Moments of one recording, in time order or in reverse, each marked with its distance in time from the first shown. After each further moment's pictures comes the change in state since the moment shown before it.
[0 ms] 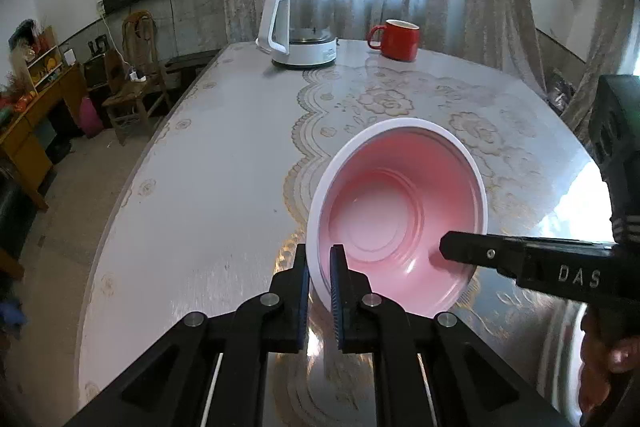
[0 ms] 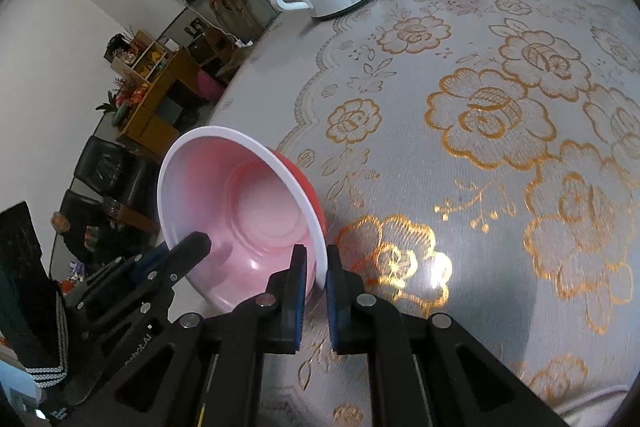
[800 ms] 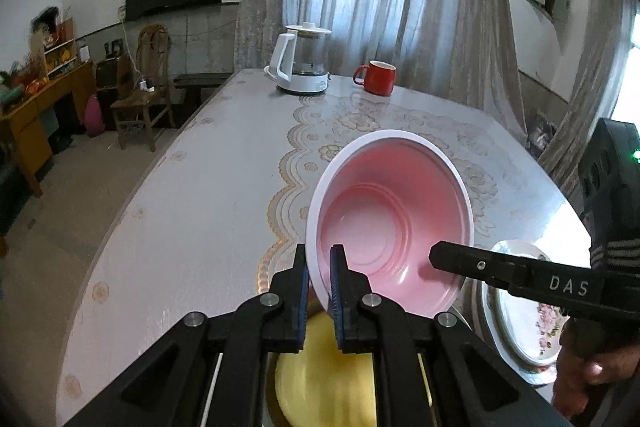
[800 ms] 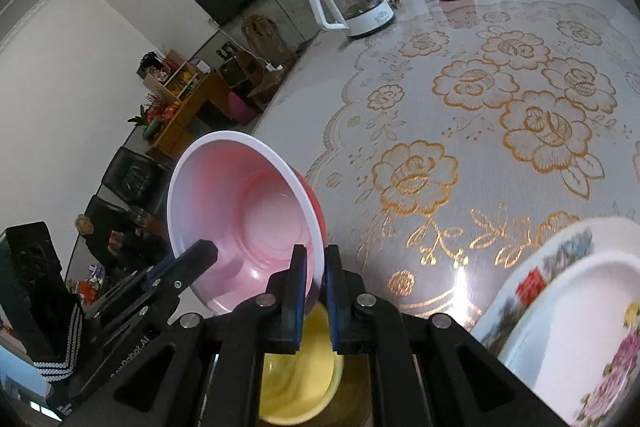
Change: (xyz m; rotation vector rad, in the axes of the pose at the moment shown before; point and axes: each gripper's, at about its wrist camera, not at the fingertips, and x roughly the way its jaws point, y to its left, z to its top) left arm -0.108 -0.007 -0.083 -0.098 -0.151 -0.052; right arm -0.076 0.031 -0.101 -0.041 -0.125 0.083
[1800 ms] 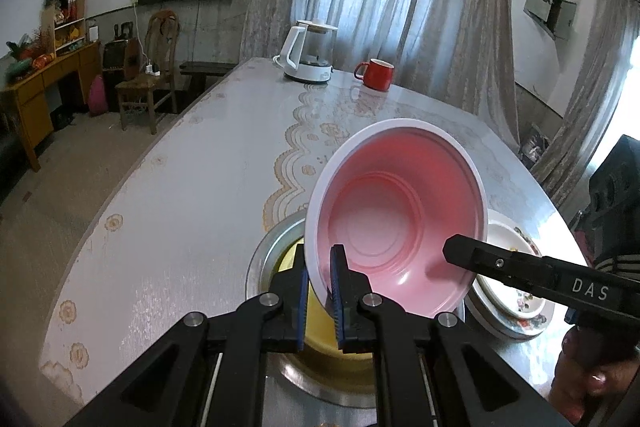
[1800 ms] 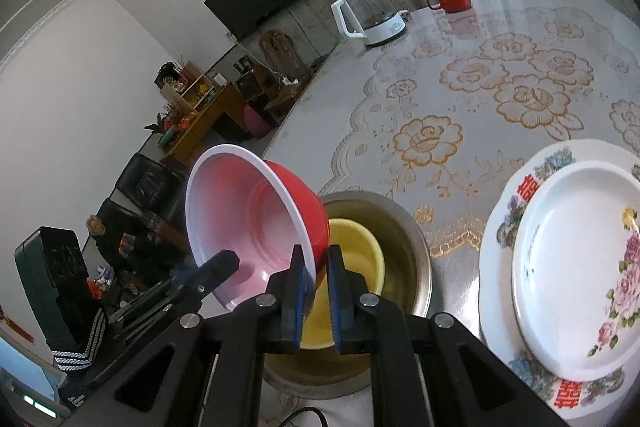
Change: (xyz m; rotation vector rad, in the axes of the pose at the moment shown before) left arm -0.045 0.003 -0.053 -0.057 0.009 -0.028; right arm -0.036 0.022 -0.064 -0.008 -0.065 0.041
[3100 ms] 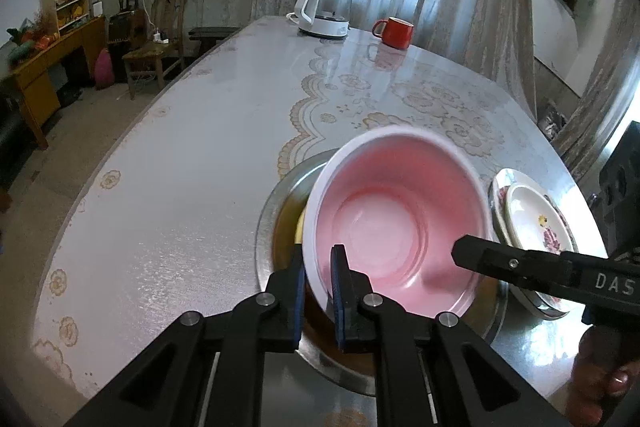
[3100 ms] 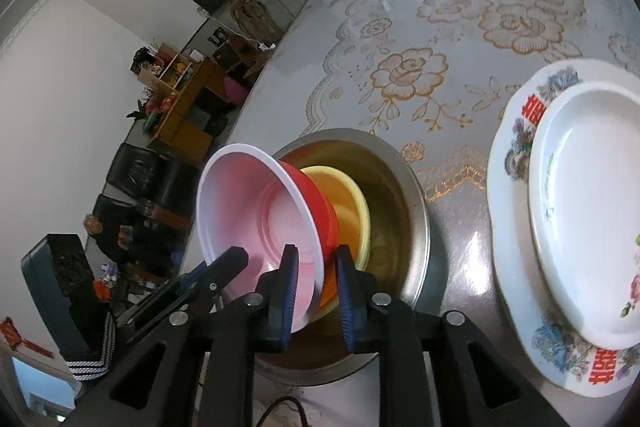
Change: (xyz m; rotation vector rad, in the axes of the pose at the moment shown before) left arm 0.032 0.013 -0.022 -0.012 0.130 0.056; right arm 0.031 -0.019 -0.017 0.120 0.147 -0.018
